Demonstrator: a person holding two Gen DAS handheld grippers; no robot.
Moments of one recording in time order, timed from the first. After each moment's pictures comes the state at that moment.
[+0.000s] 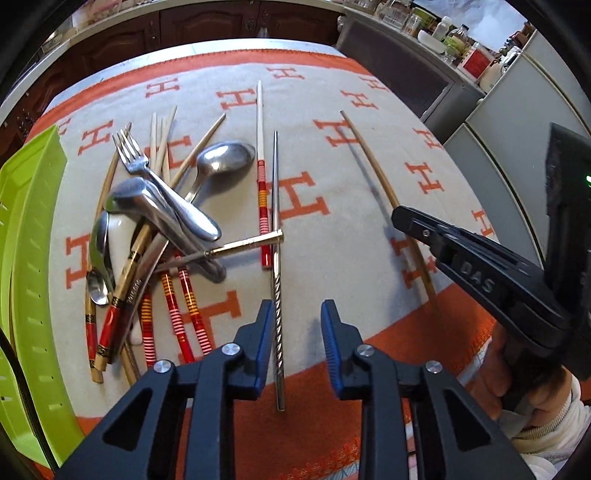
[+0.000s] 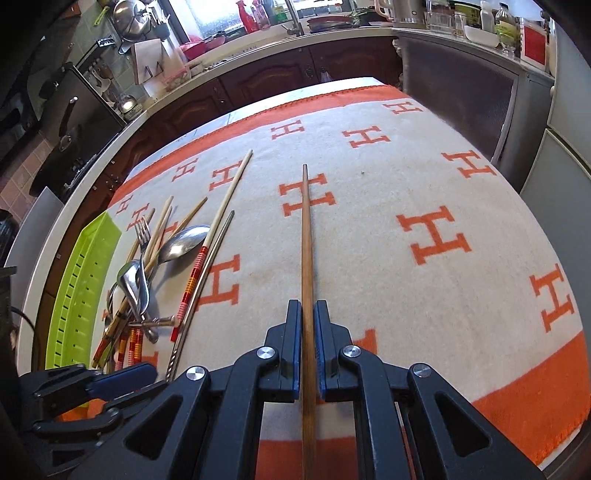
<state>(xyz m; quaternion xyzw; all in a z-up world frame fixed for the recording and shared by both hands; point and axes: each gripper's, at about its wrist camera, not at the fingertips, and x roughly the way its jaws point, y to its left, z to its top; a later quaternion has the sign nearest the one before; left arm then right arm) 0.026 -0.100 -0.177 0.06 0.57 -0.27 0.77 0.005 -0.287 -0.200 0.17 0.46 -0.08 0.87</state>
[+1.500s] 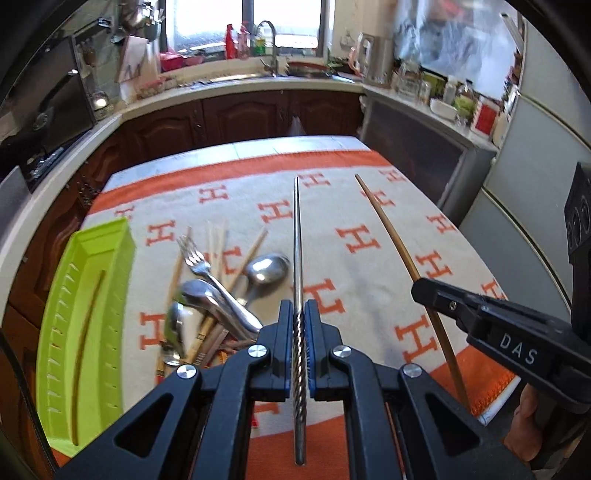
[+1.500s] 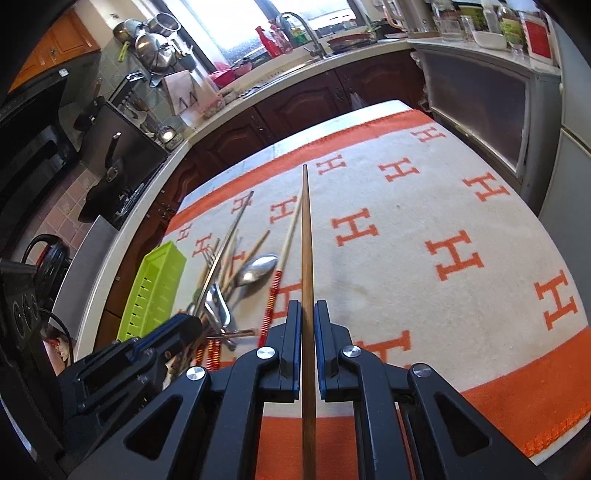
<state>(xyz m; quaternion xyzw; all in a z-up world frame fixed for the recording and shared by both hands) 0.011 -0.097 -0.103 0.07 0.41 -0.20 0.89 -0.017 -0.284 -0.140 0.23 0.41 -0.01 0.88</state>
